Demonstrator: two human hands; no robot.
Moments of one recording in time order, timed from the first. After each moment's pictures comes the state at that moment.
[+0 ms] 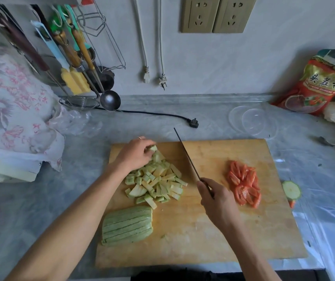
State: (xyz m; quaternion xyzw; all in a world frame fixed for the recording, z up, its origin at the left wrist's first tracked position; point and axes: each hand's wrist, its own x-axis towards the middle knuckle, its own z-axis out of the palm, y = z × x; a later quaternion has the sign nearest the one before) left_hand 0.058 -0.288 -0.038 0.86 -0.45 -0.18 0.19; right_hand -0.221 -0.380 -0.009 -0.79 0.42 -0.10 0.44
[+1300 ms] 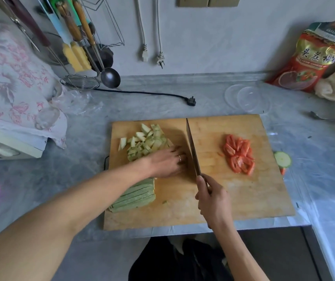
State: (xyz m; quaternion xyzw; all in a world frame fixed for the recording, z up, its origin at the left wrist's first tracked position) left_hand -0.048 -0.280 -0.055 0.53 -0.84 0.01 -0.09; right_hand -0.267 -0.305 -0.013 -0.70 0.48 -0.13 0.51
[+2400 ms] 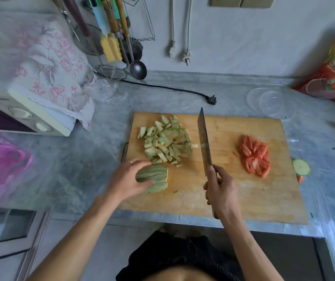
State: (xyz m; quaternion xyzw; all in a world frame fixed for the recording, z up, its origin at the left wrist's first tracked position) left_hand -0.063 -0.109 -0.045 0.87 -0.39 -0.18 0.24; right_hand -0.262 -0.302 0.005 -0.69 0.43 -0.14 0.57
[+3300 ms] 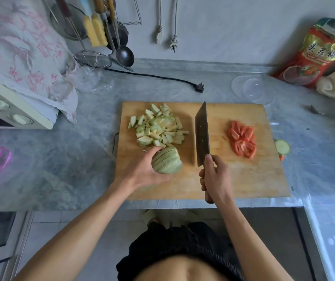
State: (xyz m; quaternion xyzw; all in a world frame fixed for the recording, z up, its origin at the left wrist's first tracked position) left_hand -0.093 -0.142 -0.028 0.80 -0.36 -0.35 0.33; right_hand -0.263 -0.280 0.001 -0.63 0.49 -0.14 0.58
